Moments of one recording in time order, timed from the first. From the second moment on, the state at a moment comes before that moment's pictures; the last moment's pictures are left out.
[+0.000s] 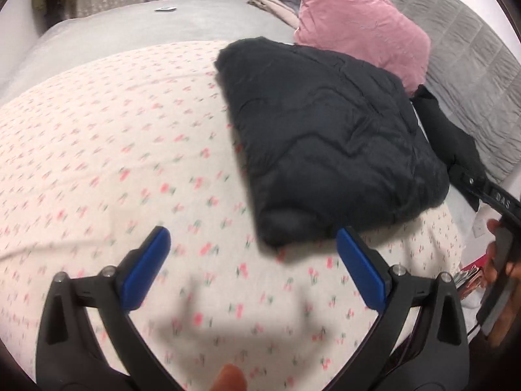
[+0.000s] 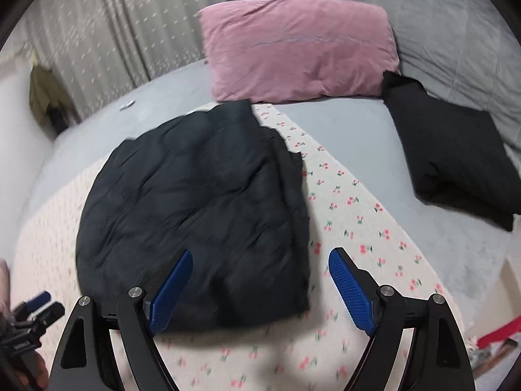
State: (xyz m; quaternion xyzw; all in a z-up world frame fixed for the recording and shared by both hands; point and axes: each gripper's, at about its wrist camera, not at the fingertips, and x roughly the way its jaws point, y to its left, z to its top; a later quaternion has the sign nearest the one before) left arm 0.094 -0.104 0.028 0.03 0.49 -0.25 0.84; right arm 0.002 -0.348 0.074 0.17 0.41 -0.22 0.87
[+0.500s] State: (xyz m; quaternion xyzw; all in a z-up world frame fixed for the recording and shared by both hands) left arm 0.048 -0.111 0.026 0.08 0.44 -0.20 0.87; right arm -0.031 -0.265 0.021 0.11 0.43 -0.23 0.87
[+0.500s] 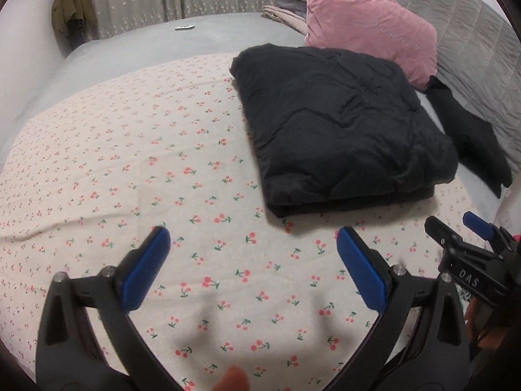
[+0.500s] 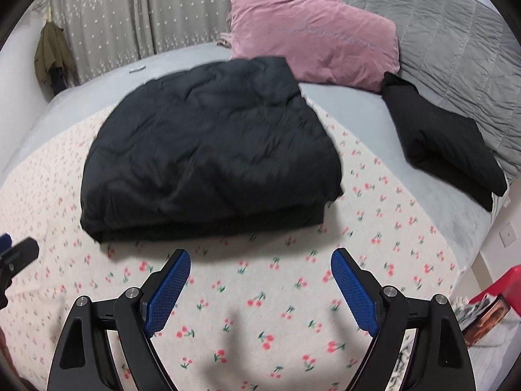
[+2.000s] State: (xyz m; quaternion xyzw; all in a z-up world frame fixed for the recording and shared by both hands) left arm 0.033 -0.132 0.005 0.09 0.47 -0.20 0.86; right arm -0.027 -0.261 0.007 0.10 0.45 -0.23 0.86
